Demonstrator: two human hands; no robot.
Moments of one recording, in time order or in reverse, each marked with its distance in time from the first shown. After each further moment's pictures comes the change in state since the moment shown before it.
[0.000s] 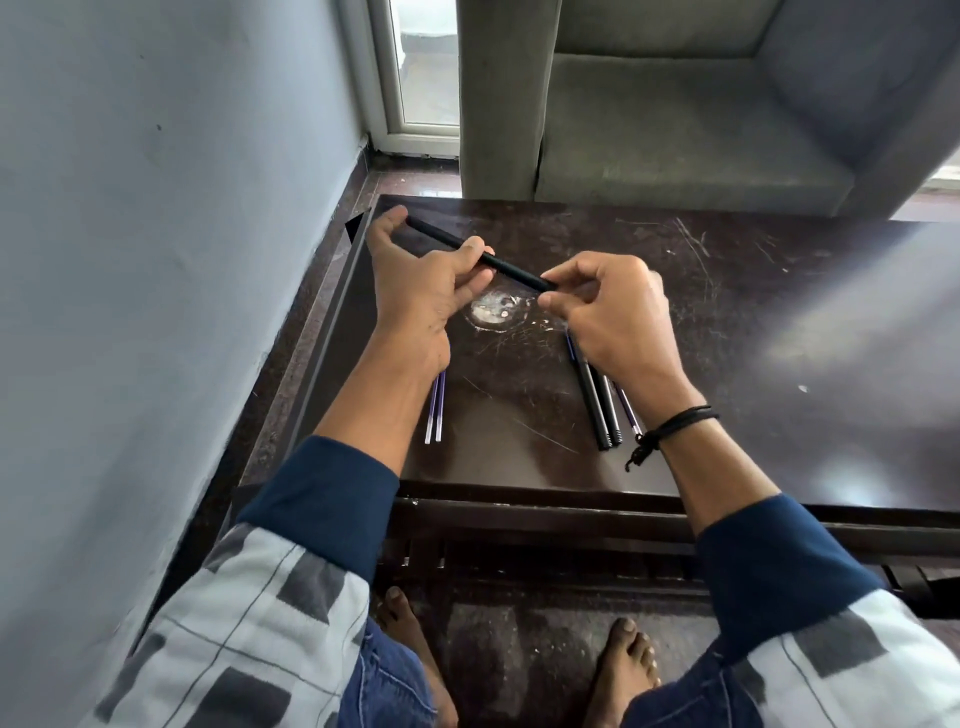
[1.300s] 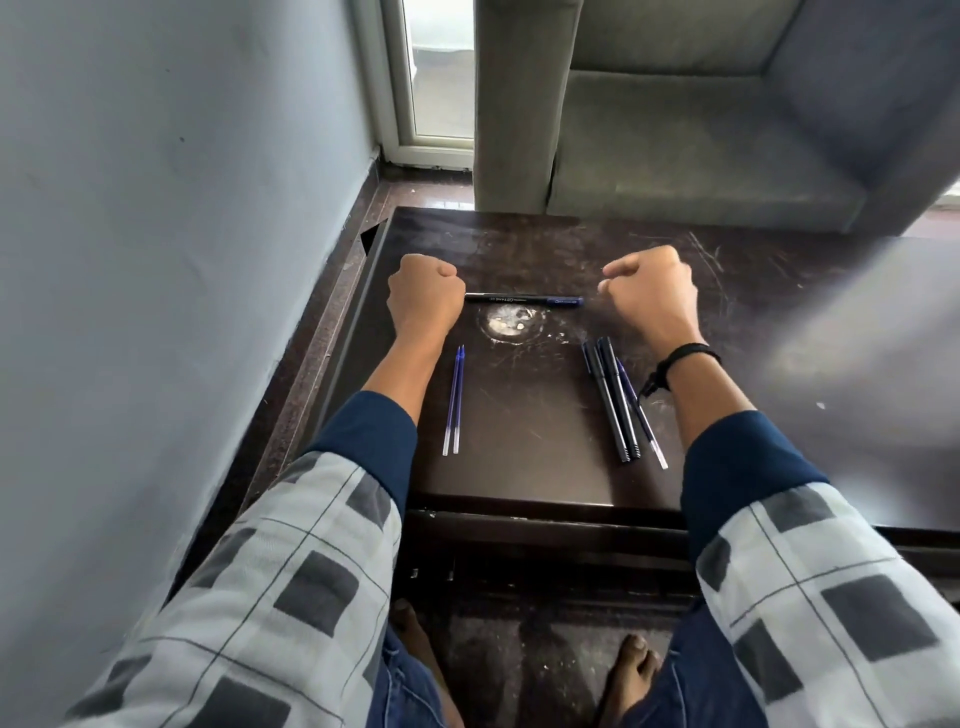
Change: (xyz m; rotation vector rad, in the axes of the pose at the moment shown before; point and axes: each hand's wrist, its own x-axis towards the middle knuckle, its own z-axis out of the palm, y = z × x) left_hand 0.077 -0.034 -0.025 0.962 0.100 0.203; right_hand 0.068 0.035 0.007 -0.122 0.057 0.334
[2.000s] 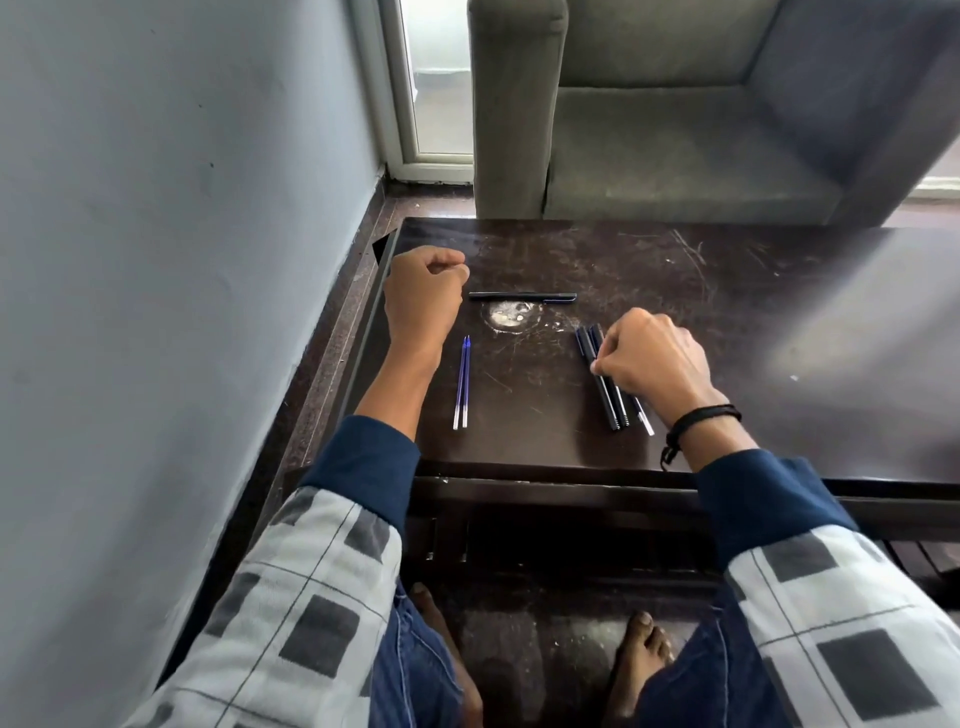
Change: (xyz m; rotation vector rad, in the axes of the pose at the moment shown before) left_hand -0.059 0.019 -0.046 -0.294 -0.010 0.100; right_hand -0.087 0.022 -0.025 -0.490 -0.156 -0.168
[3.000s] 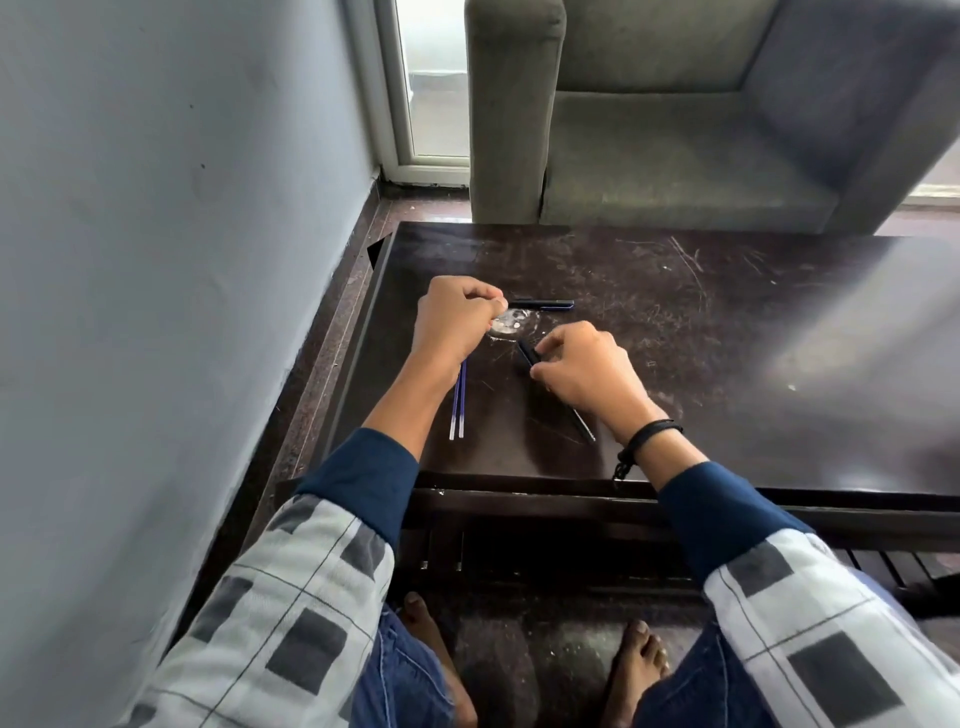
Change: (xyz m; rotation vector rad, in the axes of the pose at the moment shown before) left_hand -0.003 -0.008 0.022 0.059 -0.226 -0.064; right_hand -0.003 -0.042 0.020 0.273 -0.136 -0.051
